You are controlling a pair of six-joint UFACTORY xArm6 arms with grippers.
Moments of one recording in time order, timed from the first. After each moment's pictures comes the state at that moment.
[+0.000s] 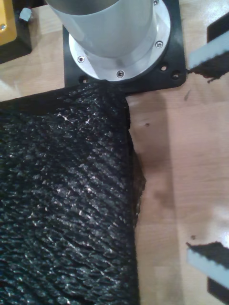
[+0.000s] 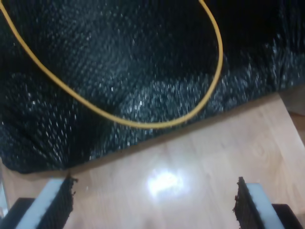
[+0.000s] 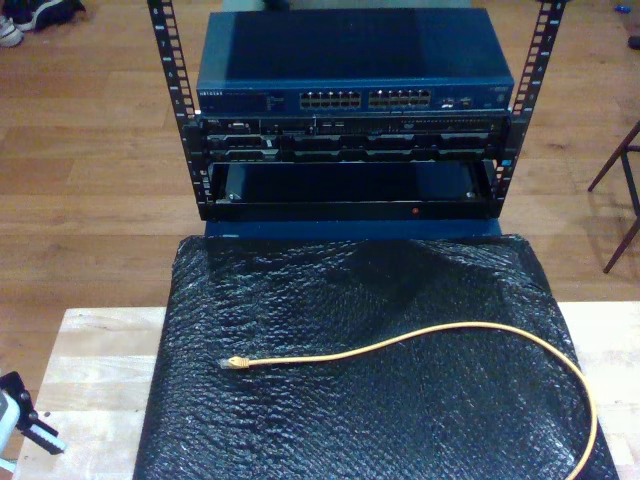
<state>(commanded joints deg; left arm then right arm) 40.0 -27.7 -33.5 -16.0 90.6 -223.1 -48.6 -32.0 -50.7 31.5 100.0 -120.2</state>
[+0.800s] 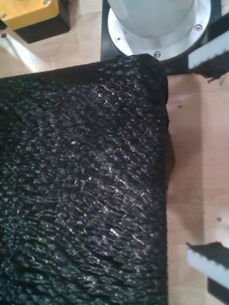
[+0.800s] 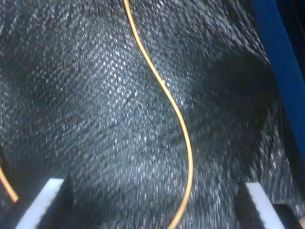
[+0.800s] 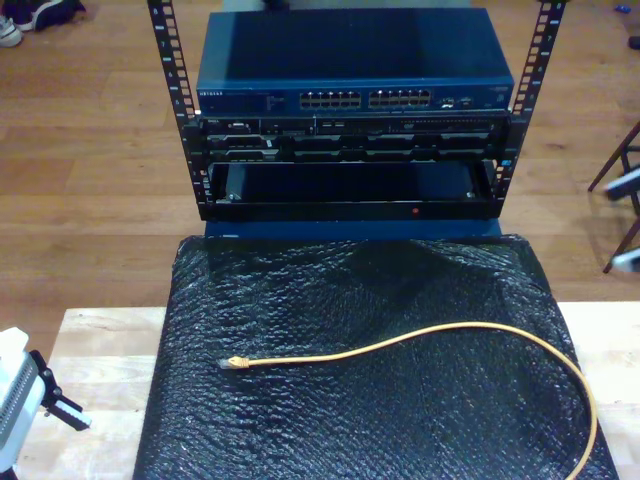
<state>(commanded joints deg) 38.2 -27.2 -33.1 -20.4 90.6 -228.6 -14.5 -26.0 -56.4 37.1 86.5 -101.5</state>
